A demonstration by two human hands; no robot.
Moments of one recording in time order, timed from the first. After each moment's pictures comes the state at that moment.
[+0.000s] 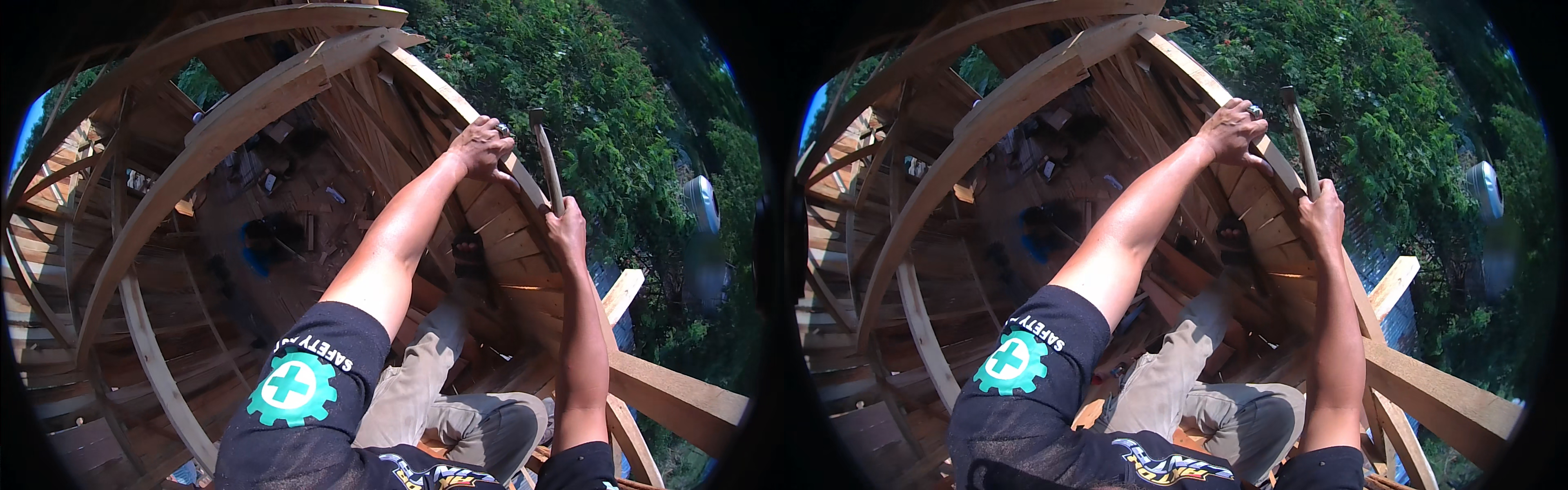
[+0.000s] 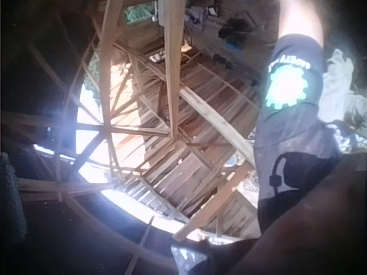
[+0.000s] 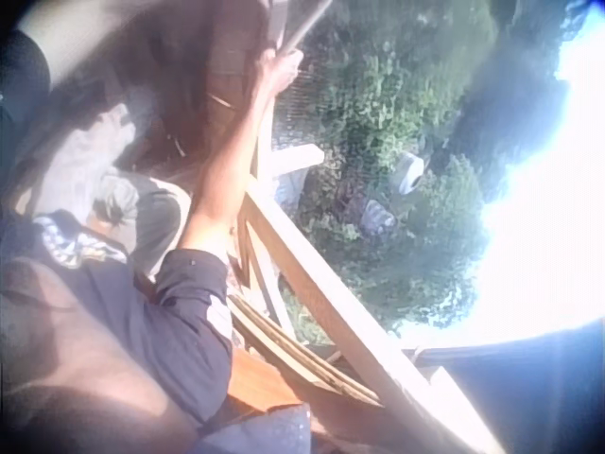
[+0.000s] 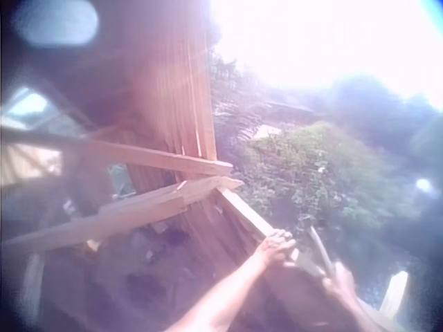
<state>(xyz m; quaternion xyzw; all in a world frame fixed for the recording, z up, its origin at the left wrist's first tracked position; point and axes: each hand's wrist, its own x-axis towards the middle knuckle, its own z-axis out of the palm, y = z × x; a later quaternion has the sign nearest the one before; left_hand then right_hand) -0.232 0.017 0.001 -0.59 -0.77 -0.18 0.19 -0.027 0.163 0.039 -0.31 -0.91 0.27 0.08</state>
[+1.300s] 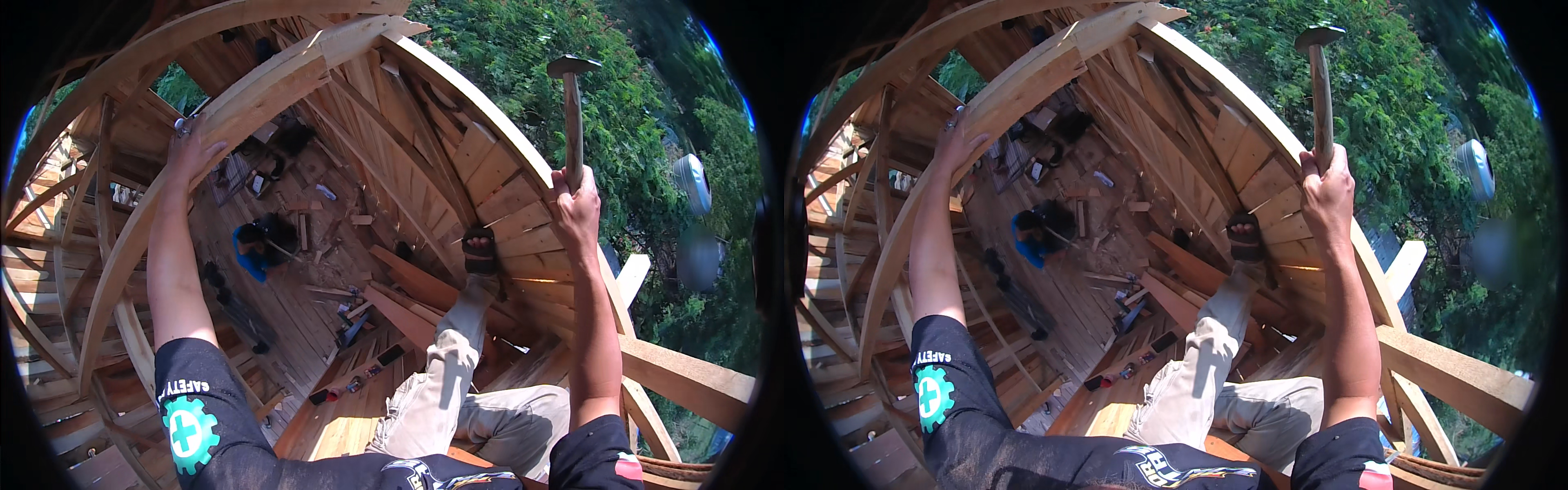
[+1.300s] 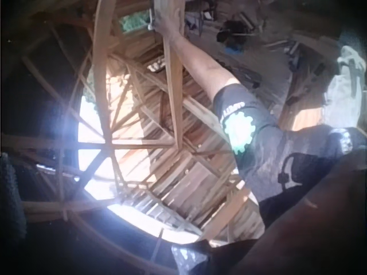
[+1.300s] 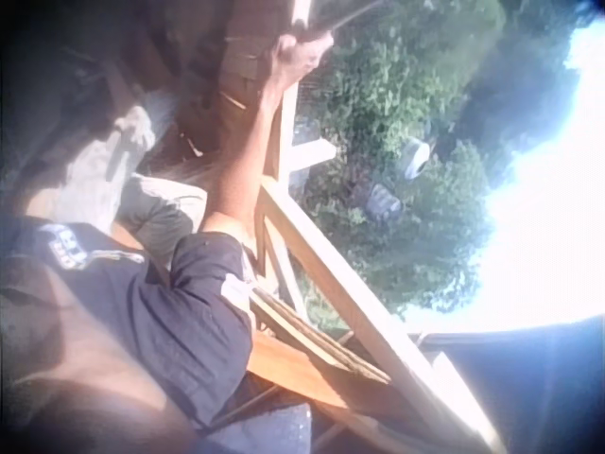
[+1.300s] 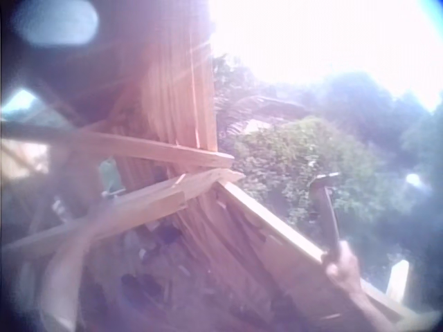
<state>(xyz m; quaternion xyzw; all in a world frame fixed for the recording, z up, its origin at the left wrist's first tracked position) -0.368 -0.501 0.042 -0.15 -0.97 0.12 0.15 -0.059 0.082 0.076 -0.23 -0.89 0.33 0.22</state>
